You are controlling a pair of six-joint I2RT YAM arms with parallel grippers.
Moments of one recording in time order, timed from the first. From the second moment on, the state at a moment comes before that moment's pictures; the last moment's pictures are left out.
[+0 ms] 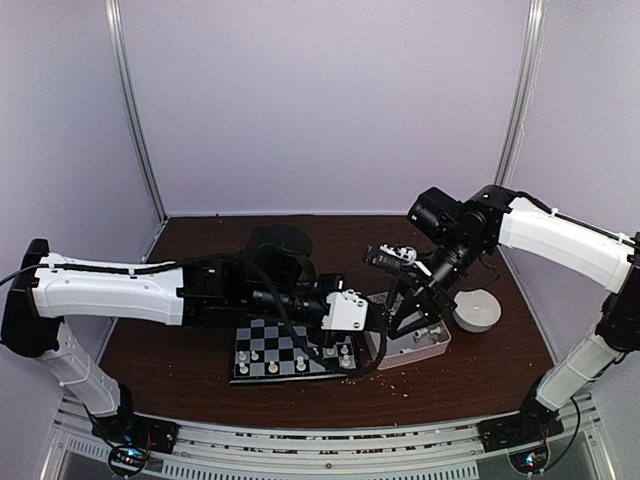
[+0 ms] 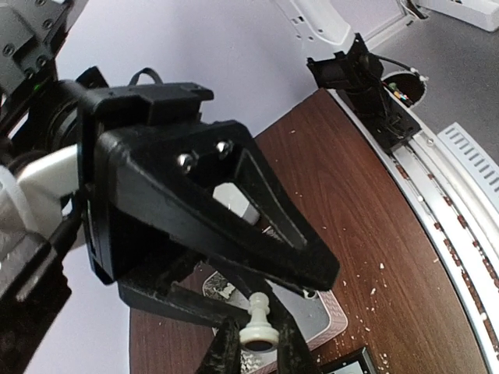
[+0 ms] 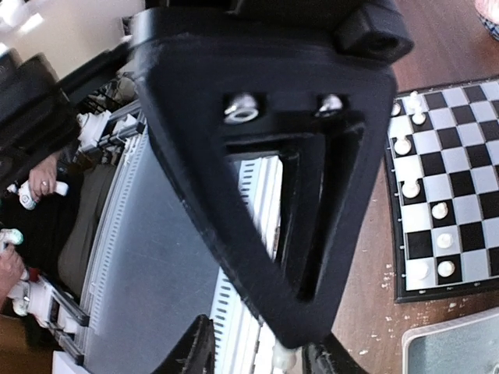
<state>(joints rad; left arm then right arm) -1.24 1.57 1.22 -0.06 0.20 0.82 0.73 1.53 1.41 -1.19 -0.99 -0.65</state>
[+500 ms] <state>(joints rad) -1.02 1.52 0.95 0.62 0.14 0.07 0.46 1.39 1.44 -0.64 -1.02 -0.11</state>
